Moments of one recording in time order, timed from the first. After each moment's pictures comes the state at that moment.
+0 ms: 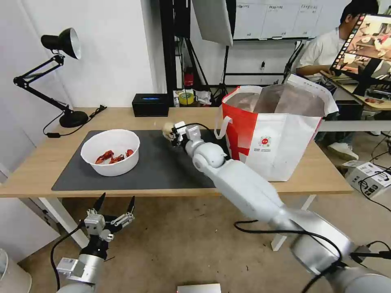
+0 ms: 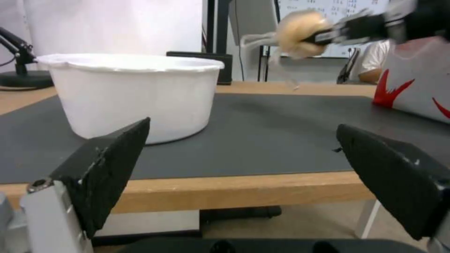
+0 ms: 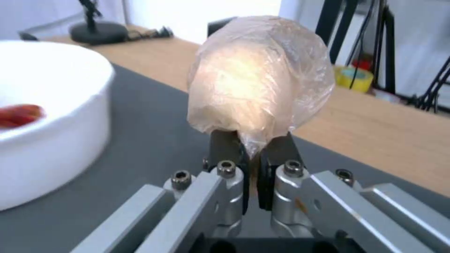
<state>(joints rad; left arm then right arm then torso) 1.71 -1.25 -0.64 -2.03 -0.38 -0.29 0.10 -0.34 1.27 -0.38 1.49 0.69 -0.37 0.24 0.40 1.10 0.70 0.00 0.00</state>
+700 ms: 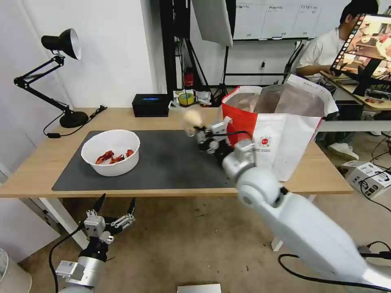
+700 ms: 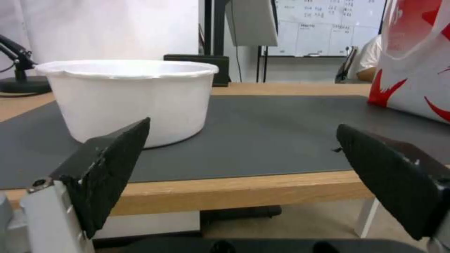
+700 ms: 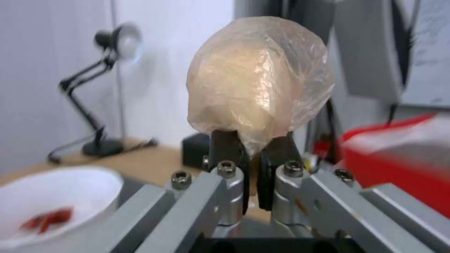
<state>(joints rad) 1.74 -1.26 -0.64 -2.06 -0.35 -0.29 0.10 -0.64 0.94 -0.08 2.04 0.72 -0.21 0.30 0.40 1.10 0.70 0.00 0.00</state>
